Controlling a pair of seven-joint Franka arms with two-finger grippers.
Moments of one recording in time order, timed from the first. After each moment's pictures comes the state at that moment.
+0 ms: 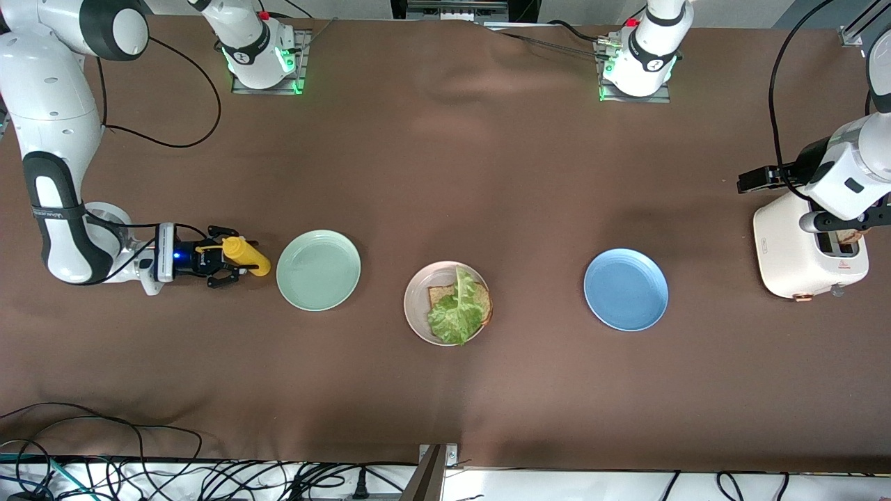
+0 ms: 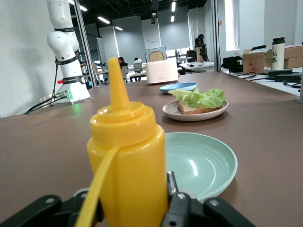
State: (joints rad) left arm 0.15 0.11 -0.13 -1.64 0.03 1.49 -0.10; right arm -0.23 0.90 -0.08 -1.63 1.18 1.45 -2.44
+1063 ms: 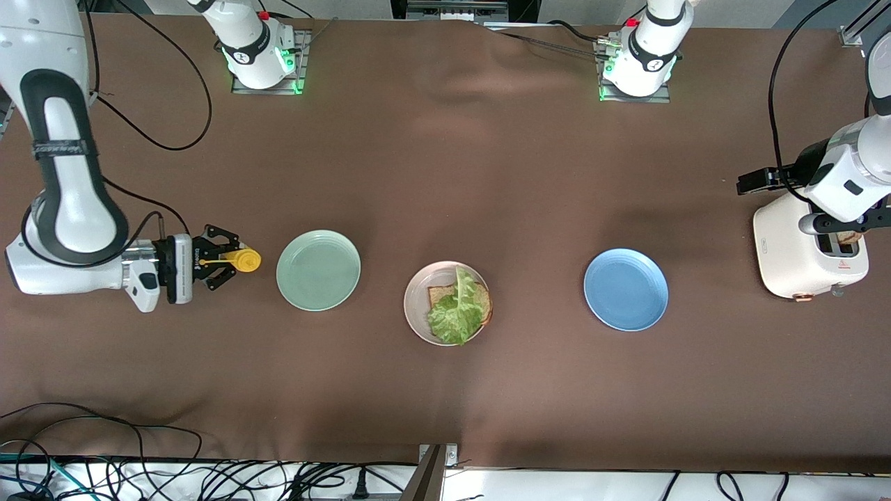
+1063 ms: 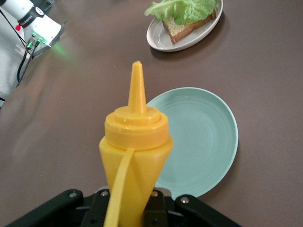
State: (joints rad) left arm 0.15 0.12 -0.13 -1.64 0.03 1.49 -0.10; right arm -0.10 0.58 0.06 -1.61 0.63 1.75 -1.56
